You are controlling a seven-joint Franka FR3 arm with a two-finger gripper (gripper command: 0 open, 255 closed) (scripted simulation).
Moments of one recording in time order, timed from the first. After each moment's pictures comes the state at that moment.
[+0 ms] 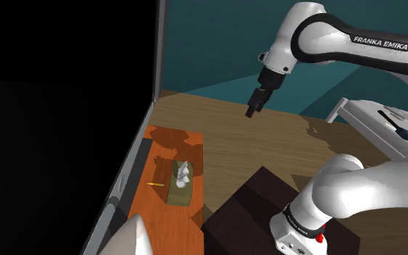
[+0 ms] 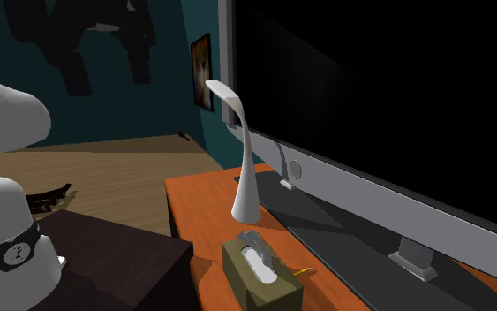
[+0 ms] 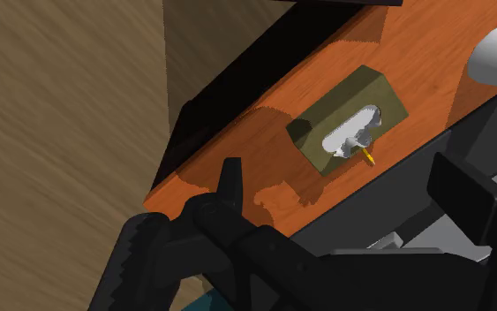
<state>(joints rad) -0.02 -0.76 0.00 -2.45 0.11 1.71 -0.14</state>
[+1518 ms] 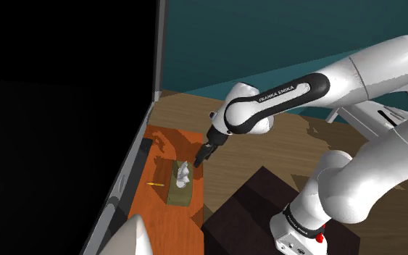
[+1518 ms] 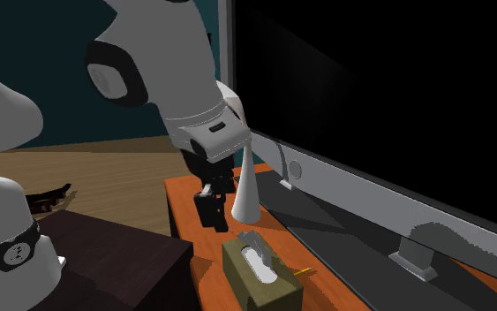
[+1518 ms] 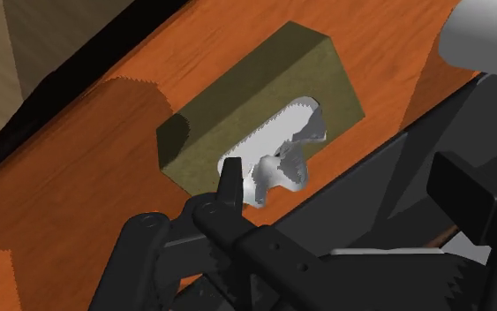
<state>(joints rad) 0.27 -0.28 0.04 -2.73 0.58 2.54 -0.37</state>
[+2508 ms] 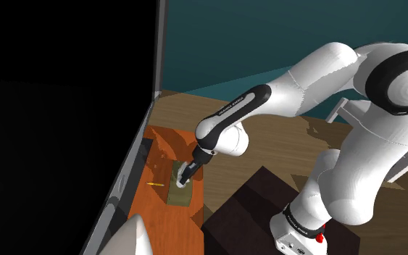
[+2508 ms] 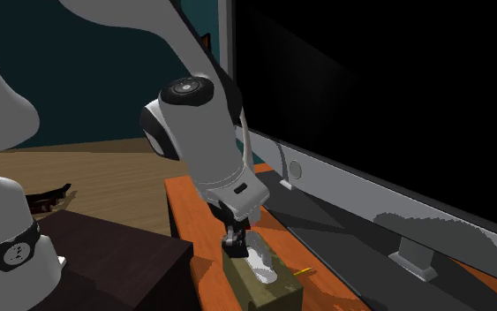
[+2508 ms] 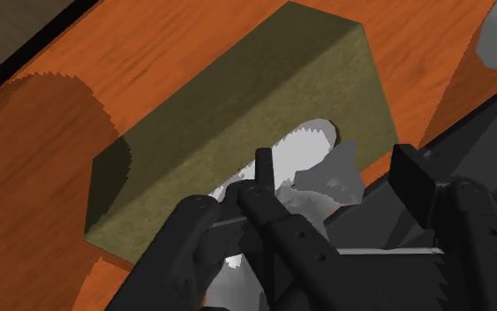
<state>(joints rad) 0.38 0.06 0.06 -2.63 1.02 2.76 -0.74</state>
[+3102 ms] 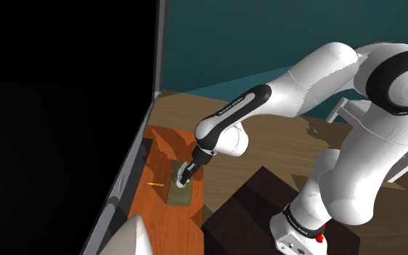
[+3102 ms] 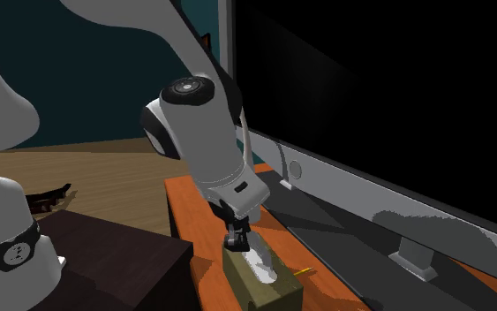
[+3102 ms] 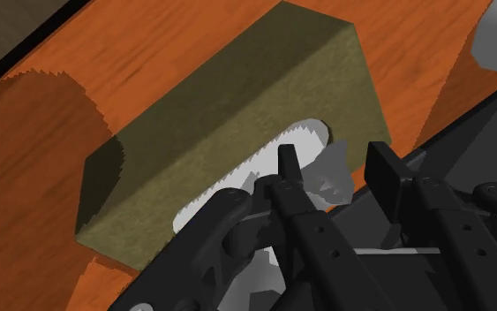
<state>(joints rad) 0.38 0.06 0.07 -2.62 1.03 2.76 -0.74</state>
